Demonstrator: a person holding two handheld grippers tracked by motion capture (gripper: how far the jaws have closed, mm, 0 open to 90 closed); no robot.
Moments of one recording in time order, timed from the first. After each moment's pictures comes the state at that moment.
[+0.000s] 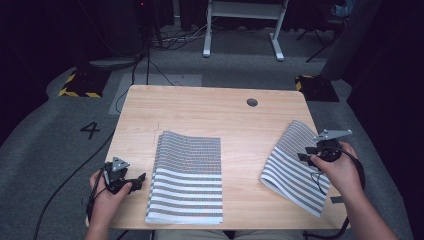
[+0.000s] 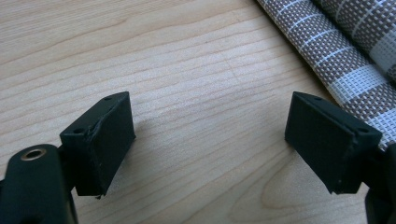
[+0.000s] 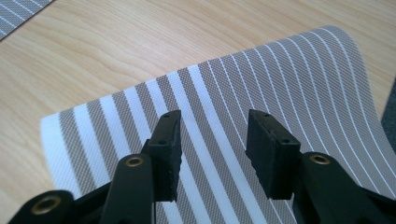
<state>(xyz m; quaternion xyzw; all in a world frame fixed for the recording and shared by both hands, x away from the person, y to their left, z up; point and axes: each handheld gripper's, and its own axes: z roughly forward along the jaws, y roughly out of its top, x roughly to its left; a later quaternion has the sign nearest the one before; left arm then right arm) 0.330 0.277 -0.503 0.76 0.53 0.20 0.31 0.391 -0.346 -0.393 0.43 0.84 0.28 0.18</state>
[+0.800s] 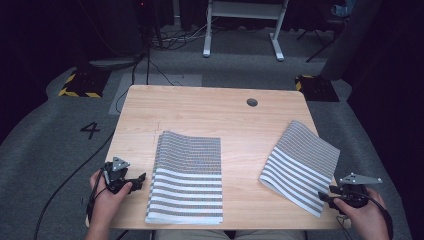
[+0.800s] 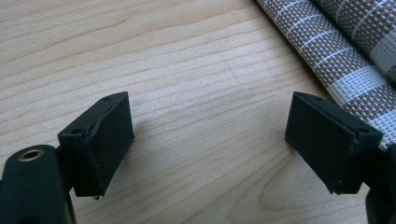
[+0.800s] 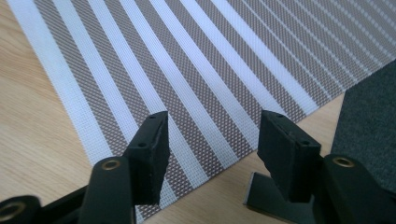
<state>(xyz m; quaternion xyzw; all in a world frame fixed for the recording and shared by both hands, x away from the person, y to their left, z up) 0.330 0.277 -0.503 0.76 0.53 0.19 0.32 0.295 -0.411 -0.458 0.50 0.80 0.27 0.16</state>
